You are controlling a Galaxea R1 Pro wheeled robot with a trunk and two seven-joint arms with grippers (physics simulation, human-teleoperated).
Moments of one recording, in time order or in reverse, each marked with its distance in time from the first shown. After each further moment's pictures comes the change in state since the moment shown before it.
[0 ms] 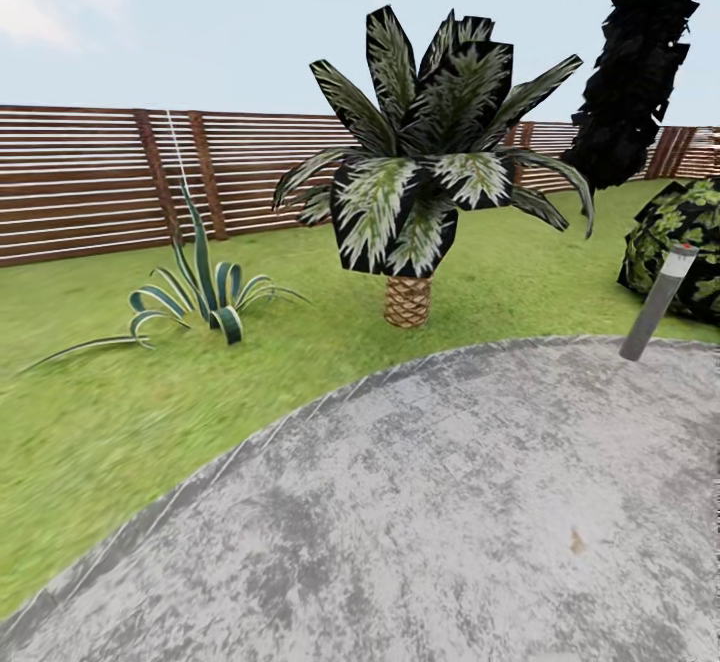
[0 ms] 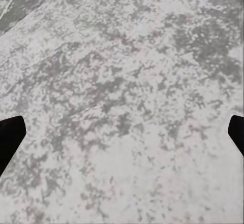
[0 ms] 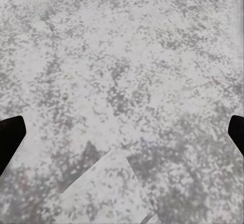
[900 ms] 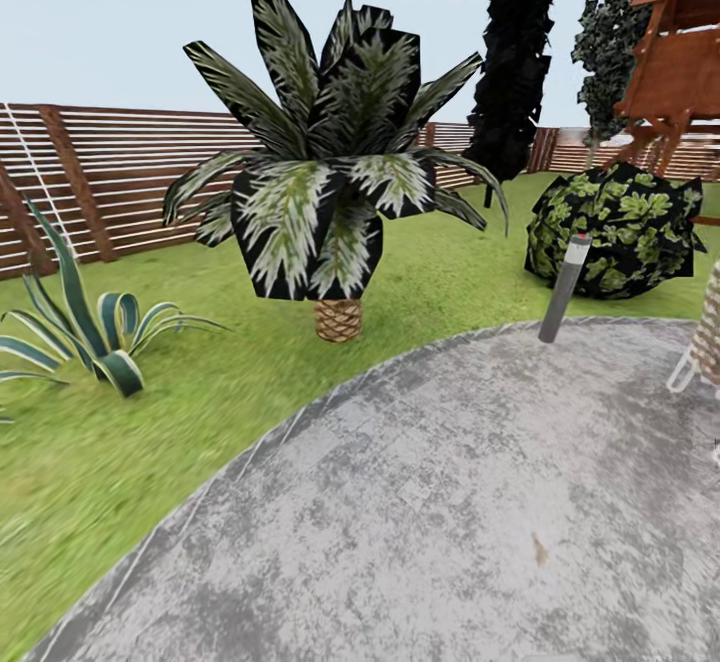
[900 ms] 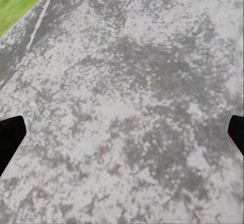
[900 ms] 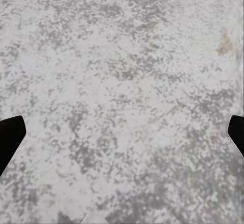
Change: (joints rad) left arm 0.000 0.000 0.000 0.000 0.000 -0.001 0.000; right arm 0.000 0.000 0.000 0.000 0.000 0.000 0.000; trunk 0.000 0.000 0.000
